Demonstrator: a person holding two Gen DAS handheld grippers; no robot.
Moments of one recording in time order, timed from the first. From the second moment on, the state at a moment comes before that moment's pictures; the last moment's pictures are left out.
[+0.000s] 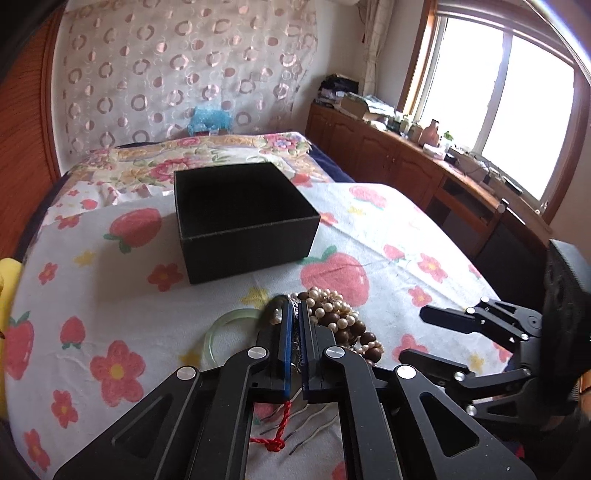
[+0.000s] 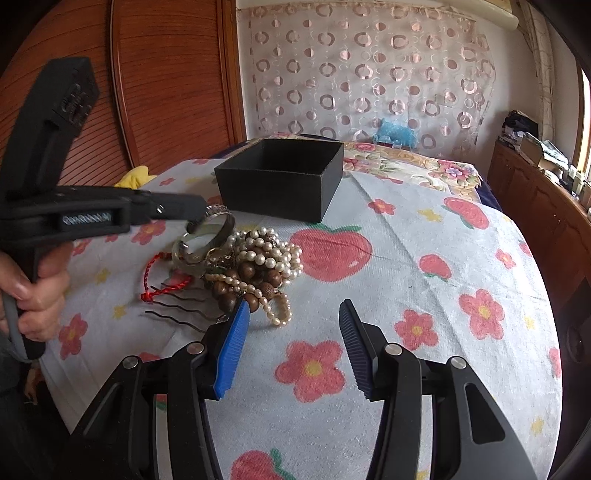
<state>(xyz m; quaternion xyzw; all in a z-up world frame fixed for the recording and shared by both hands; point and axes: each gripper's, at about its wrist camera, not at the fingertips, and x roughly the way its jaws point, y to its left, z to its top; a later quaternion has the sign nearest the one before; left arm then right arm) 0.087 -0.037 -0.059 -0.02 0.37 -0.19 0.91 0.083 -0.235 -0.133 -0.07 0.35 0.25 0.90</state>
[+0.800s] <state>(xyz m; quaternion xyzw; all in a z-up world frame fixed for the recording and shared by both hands) 0.090 -0.035 -0.071 -0.01 0.38 -0.18 0.91 0.111 -0.213 -0.152 -0.12 0.41 0.28 0.86</state>
